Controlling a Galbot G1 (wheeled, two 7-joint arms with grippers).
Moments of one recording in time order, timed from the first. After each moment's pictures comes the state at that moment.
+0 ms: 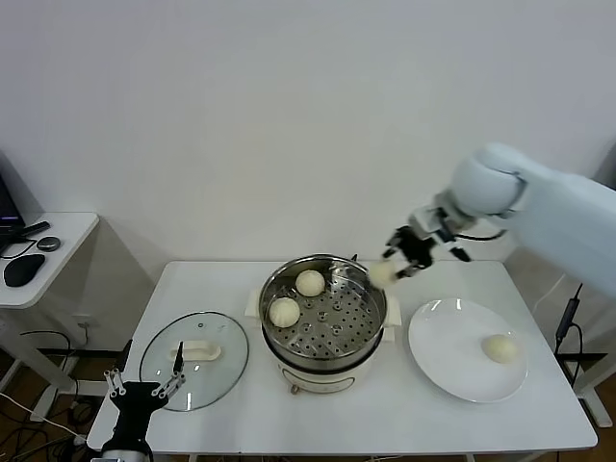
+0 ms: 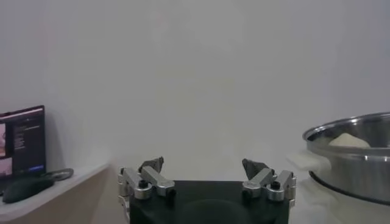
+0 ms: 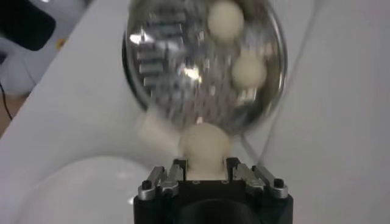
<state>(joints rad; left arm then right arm) 1.74 -1.35 -0.69 -2.08 -0.05 -0.22 -0.07 0.55 0.80 -1.08 1.60 0.12 -0.03 -1.20</state>
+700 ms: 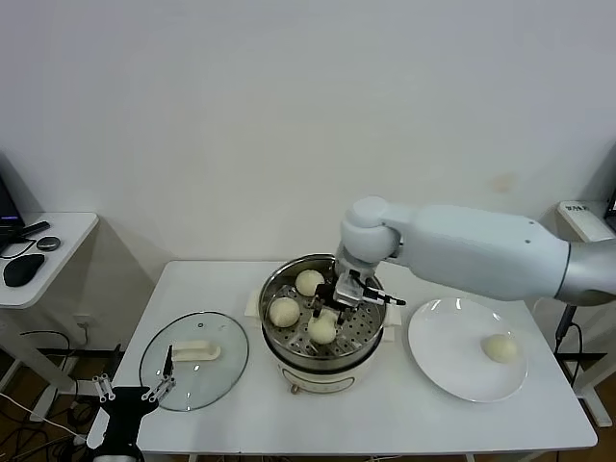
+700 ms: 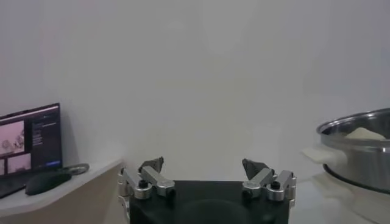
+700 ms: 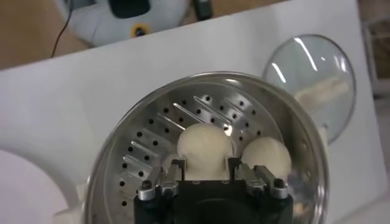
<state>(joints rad) 1.75 -1.36 -0.72 -2.07 -0.05 -0.23 -0.07 0.50 1.05 -1.24 1.55 -0.09 0.35 -1.13</state>
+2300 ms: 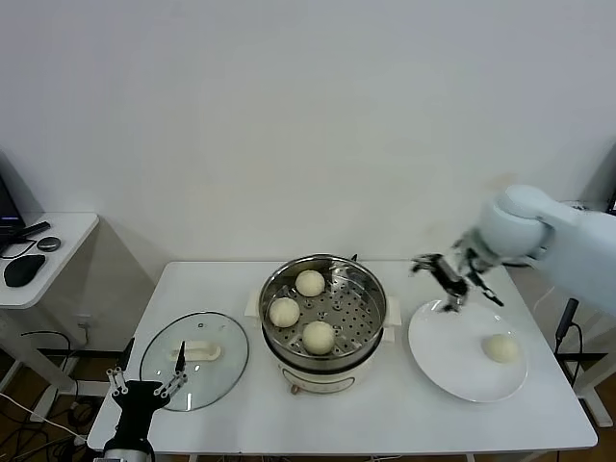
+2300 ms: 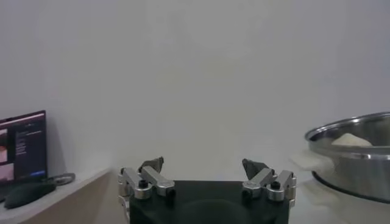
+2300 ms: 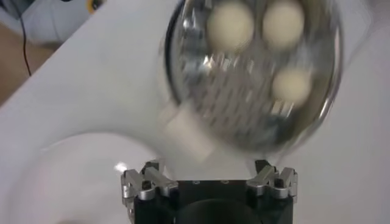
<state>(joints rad) 1.73 -1.34 -0.67 -2.06 -0.04 -0.24 -0.07 0.41 0.43 -1.05 1.69 -0.06 -0.15 -1.15</state>
